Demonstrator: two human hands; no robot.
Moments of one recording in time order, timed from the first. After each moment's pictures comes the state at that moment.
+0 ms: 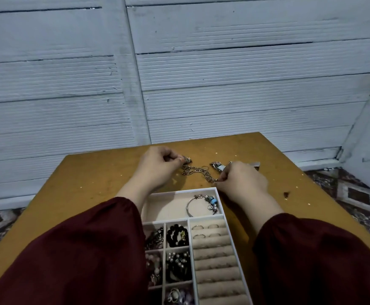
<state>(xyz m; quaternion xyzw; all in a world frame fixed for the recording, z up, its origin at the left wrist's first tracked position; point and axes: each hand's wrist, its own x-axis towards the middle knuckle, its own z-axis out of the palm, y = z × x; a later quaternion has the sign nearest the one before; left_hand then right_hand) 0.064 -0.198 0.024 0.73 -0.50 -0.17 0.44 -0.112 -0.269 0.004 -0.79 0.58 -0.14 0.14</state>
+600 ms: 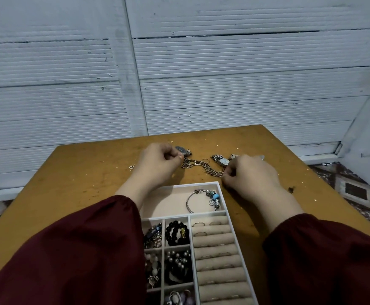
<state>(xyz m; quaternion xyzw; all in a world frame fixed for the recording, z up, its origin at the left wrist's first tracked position) 0.071 -0.206 0.003 0.72 -0.52 -0.16 0.43 -0.124 -0.274 0.000 -0.84 0.52 -0.14 0.06</state>
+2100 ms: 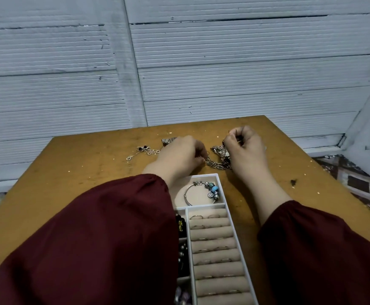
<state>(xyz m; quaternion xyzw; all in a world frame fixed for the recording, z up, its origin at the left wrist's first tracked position) 0.038 -0.238 0.001 0.73 -0.64 -0.09 0.20 -0.103 -0.293 -0.014 -0.67 0.41 -0.51 0.35</state>
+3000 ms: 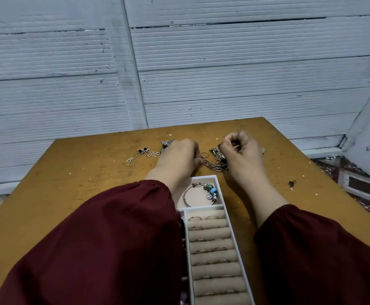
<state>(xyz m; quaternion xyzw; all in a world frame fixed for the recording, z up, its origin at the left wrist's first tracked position) 0.034 -0.239 -0.004 0.76 -0.61 -0.05 0.22 -0.105 -0.290 -0.019 -0.68 0.39 -0.50 0.37</state>
